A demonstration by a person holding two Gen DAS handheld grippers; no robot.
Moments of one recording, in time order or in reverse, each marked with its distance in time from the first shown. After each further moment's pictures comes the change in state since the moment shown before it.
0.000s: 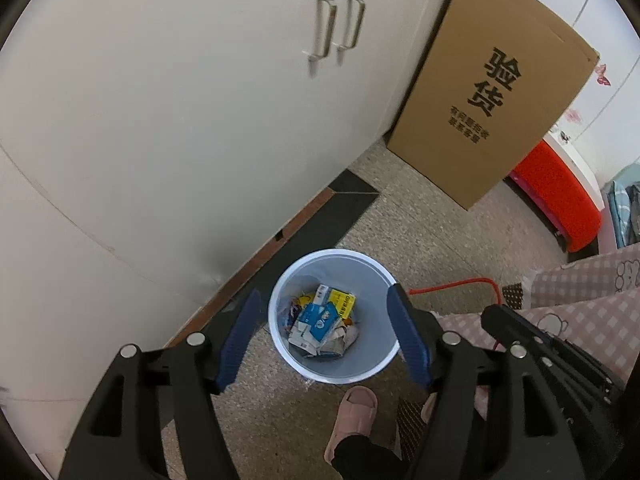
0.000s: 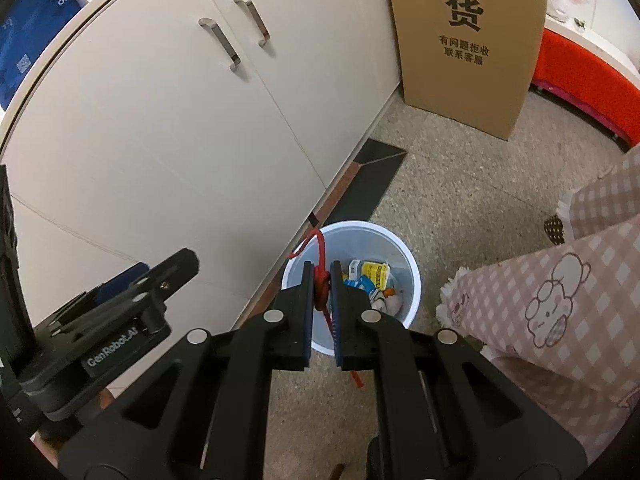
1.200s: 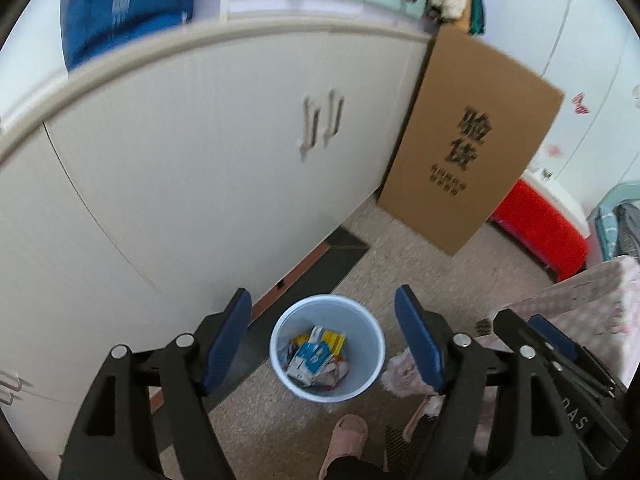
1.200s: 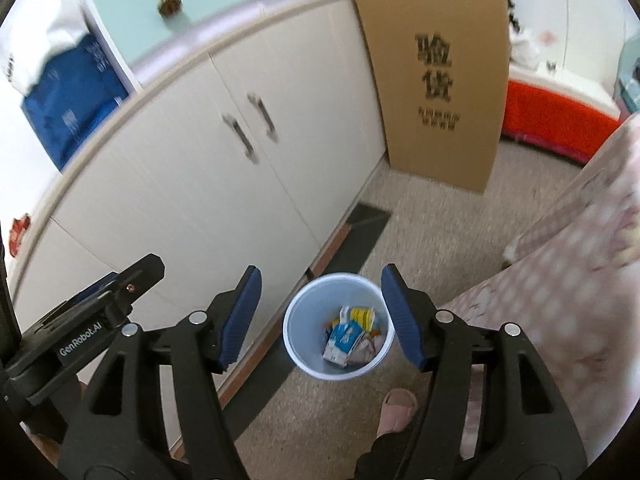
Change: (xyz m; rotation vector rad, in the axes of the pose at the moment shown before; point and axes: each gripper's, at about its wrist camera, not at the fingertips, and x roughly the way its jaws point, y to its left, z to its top) left arm -0.130 -0.031 0.001 0.018 -0.219 -0.008; right arm -0.157 -0.014 -0.003 0.005 -0.269 -0.005
